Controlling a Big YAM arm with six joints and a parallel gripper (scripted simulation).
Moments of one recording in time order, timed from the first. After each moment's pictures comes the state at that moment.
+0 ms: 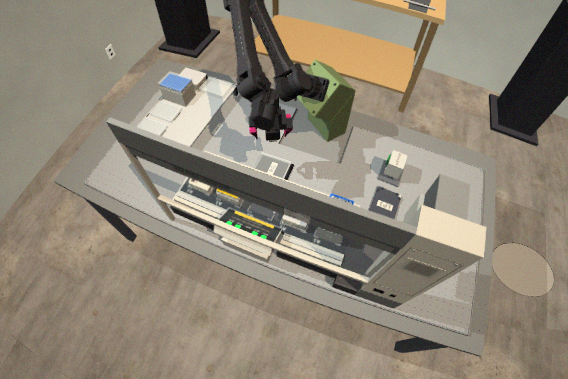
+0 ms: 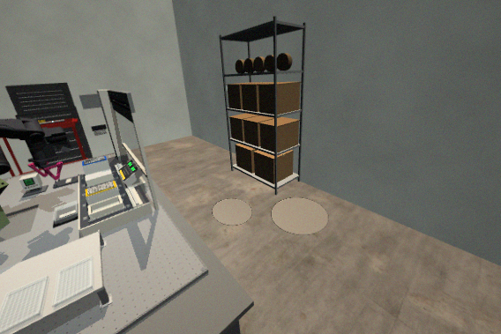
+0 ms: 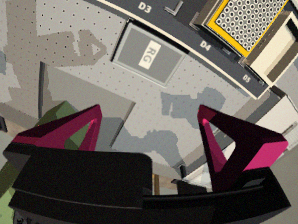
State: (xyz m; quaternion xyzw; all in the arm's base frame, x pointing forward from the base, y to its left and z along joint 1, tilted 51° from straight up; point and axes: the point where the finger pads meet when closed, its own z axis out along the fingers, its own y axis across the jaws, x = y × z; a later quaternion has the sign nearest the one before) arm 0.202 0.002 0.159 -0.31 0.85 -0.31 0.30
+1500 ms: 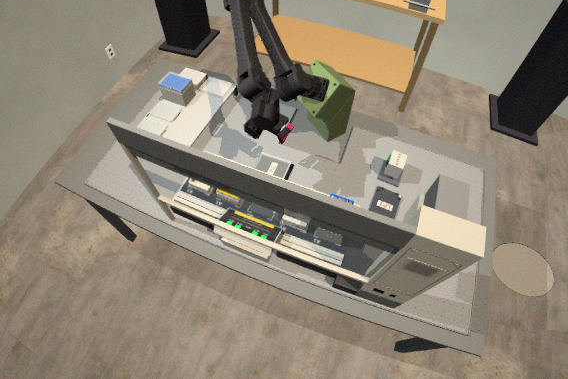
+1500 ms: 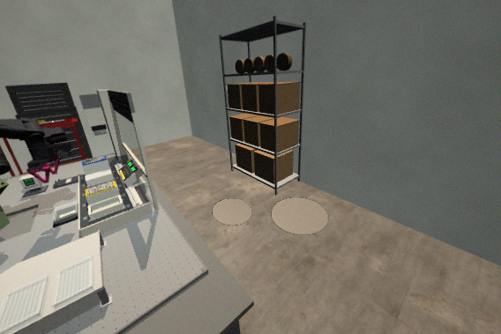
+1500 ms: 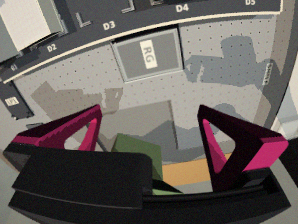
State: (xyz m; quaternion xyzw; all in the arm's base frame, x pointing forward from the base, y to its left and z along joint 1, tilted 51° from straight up) arm 0.201 0.002 0.157 0.01 0.90 -0.18 0.39
